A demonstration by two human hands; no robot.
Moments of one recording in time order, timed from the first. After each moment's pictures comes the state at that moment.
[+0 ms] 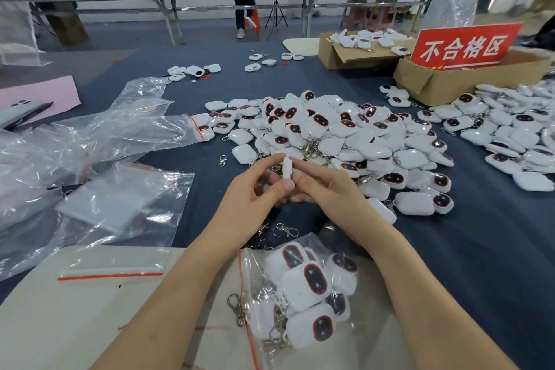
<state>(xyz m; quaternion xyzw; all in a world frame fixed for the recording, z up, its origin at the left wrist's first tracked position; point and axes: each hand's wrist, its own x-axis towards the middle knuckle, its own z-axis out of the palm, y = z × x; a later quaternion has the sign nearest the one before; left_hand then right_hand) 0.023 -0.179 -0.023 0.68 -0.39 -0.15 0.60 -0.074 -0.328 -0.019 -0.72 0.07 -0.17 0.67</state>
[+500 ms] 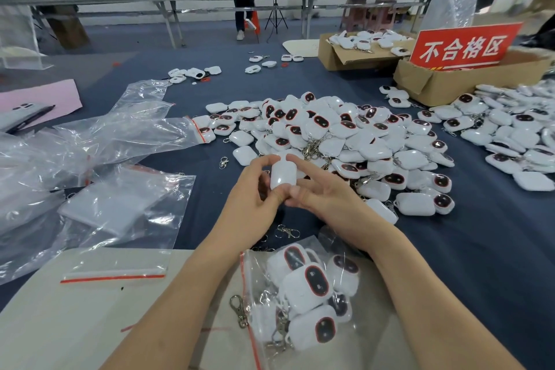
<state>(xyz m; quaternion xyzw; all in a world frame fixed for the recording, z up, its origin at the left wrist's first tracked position) 0.018 -0.181 -0.023 0.75 -0.36 -0.10 0.55 -0.079 -0.321 -0.014 -0.68 0.05 -0.11 0.72</state>
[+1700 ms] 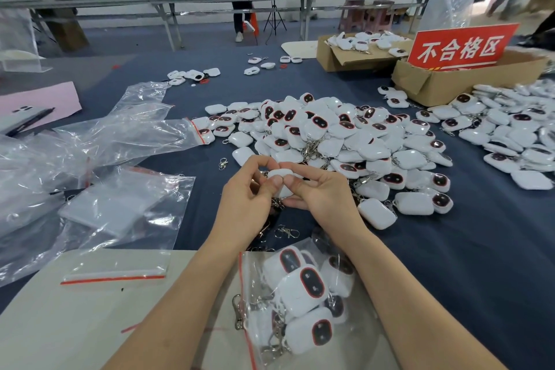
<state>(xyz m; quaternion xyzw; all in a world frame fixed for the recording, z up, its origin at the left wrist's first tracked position) 0.016 -0.182 -0.019 0.74 -0.32 -0.06 0.59 -0.065 -0.301 -0.014 -0.63 0.16 -0.21 0.73</state>
